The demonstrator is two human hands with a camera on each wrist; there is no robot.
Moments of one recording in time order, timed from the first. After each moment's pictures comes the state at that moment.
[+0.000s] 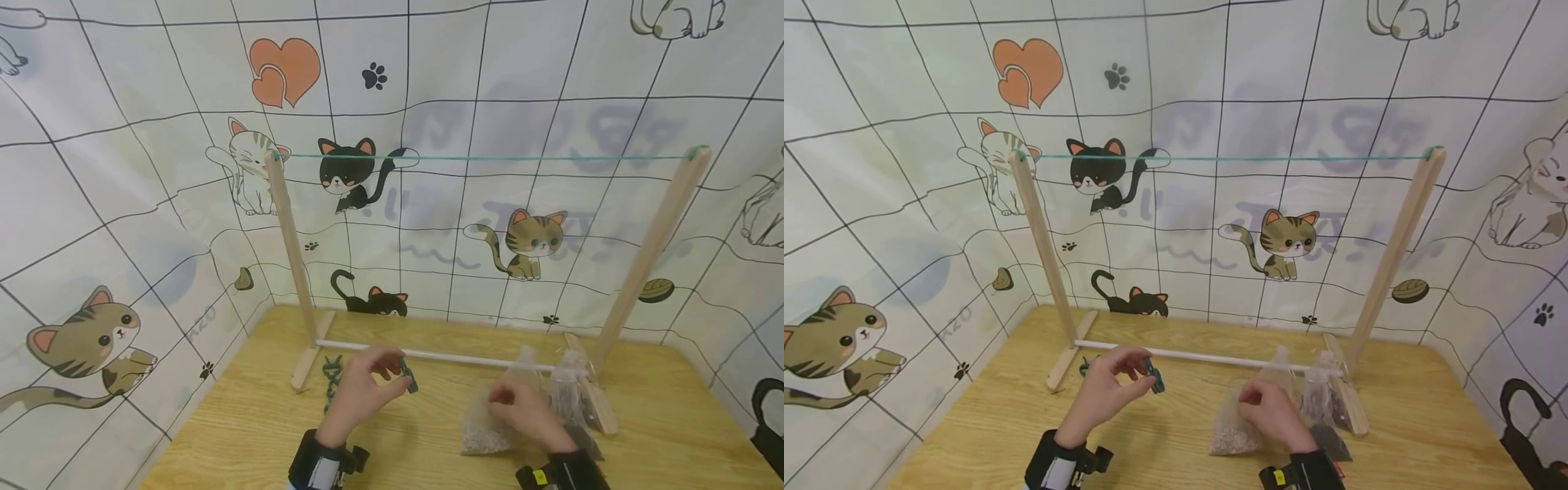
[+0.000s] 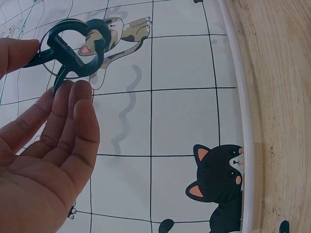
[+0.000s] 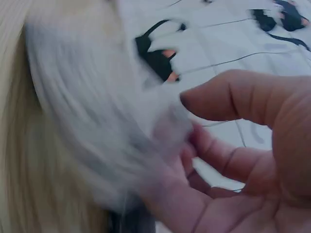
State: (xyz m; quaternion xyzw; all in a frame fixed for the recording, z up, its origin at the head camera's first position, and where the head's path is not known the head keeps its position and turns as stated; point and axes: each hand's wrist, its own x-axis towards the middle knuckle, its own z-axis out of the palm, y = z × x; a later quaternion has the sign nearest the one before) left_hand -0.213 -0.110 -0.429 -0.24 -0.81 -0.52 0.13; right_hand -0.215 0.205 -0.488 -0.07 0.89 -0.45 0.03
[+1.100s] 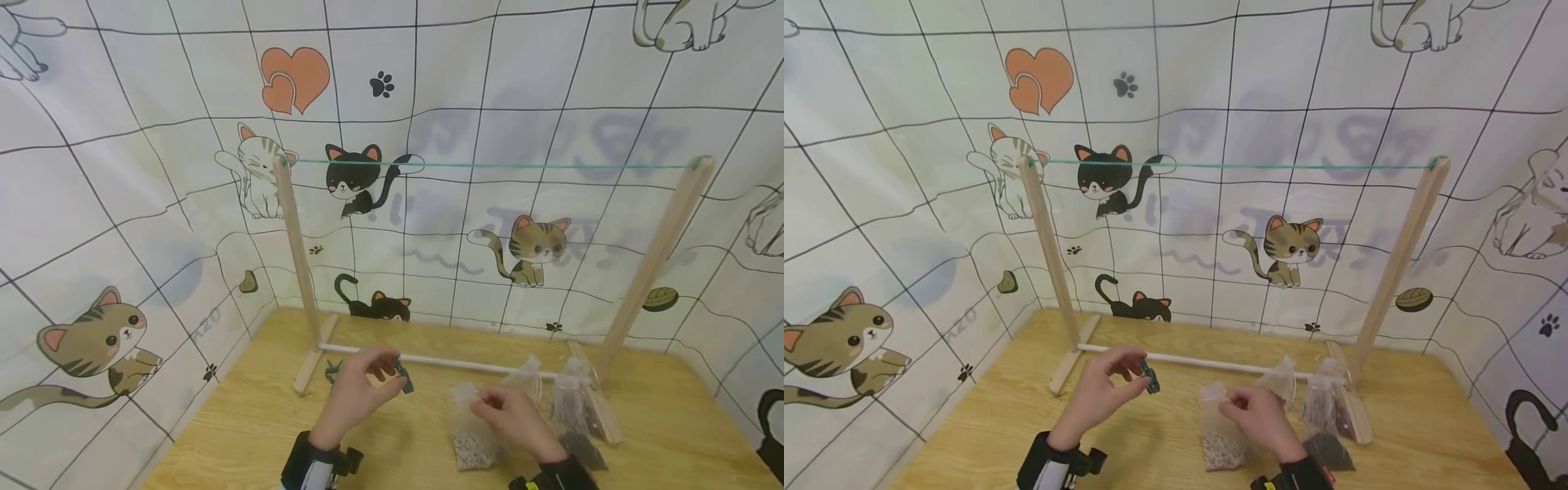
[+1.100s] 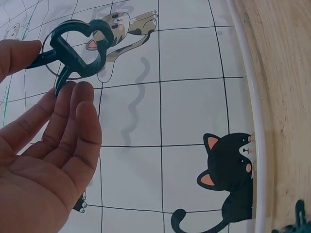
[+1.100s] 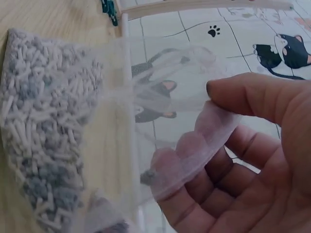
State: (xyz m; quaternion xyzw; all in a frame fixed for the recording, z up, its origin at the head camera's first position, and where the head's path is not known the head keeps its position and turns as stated) left_hand -0.210 -0.122 -0.419 -0.25 -0.81 -0.50 0.16; right_hand -0.209 0.180 -0.469 -0.14 0.87 -0.47 0.04
